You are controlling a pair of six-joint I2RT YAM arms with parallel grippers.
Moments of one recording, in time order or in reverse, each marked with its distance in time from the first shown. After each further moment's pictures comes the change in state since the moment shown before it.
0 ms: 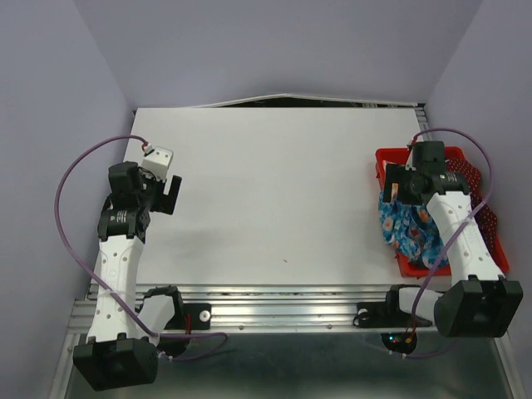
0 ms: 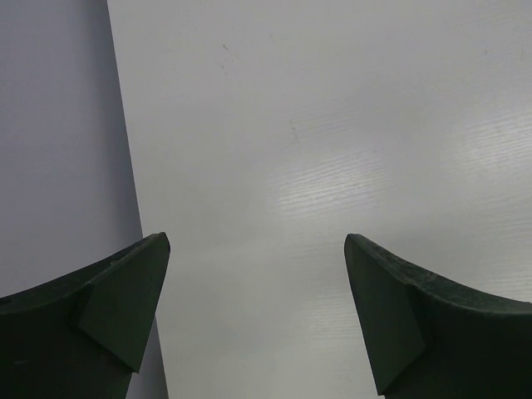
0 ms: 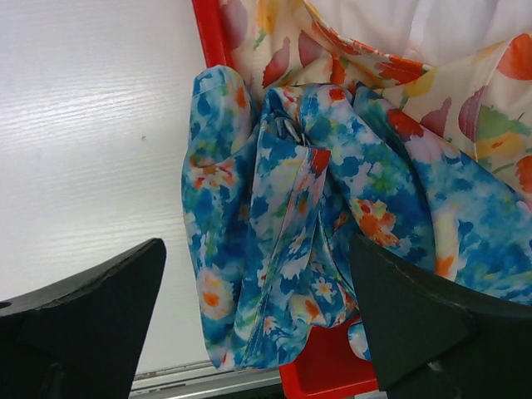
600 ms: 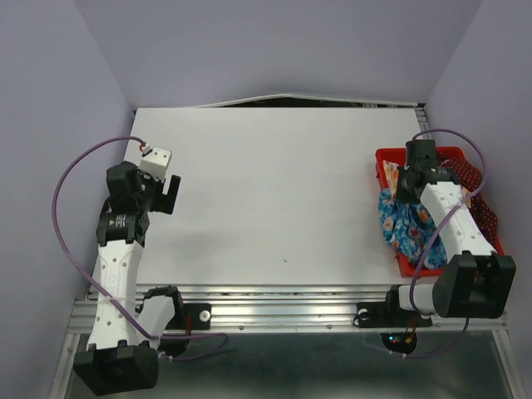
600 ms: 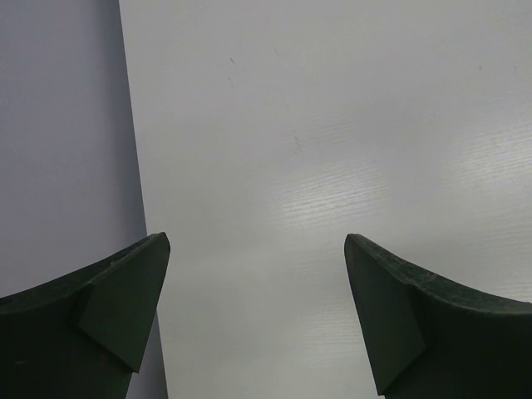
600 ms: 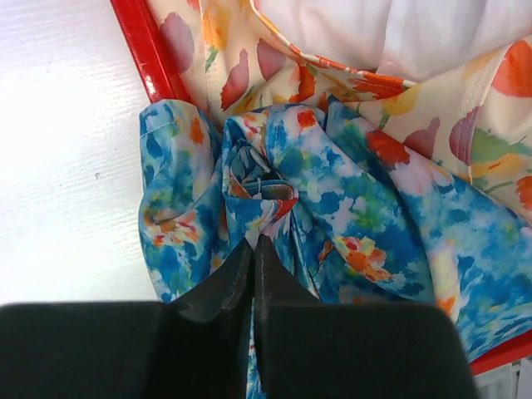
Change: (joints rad) left arm 0.000 -0.035 -0.002 0.009 0.003 -0.009; right arm -0.008 0.143 -0.032 0.092 0.121 0.060
